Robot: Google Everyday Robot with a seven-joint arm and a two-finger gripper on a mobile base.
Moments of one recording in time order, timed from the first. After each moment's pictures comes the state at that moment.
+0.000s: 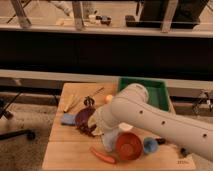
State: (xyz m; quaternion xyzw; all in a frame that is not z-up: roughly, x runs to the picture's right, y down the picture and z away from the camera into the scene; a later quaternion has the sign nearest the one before) arm -0.040 0.151 0.597 -0.18 -0.30 -0.20 0.91
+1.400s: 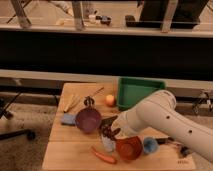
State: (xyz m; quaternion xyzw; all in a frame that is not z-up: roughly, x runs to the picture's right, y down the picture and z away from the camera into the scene) arm 0.054 0.175 0.610 -0.20 -0.26 -0.18 0.93
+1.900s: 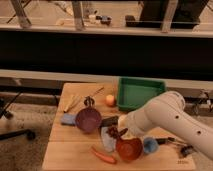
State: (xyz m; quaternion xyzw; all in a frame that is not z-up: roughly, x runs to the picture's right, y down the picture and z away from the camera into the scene) arm 0.084 0.180 0.614 -0.22 -0.25 -0.16 0.93
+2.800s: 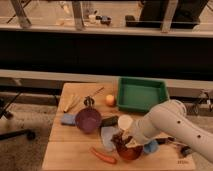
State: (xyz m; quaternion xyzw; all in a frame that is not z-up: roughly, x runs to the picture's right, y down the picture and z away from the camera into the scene) arm 0.101 0.225 0.637 -0.26 -0.26 -0.14 0.92
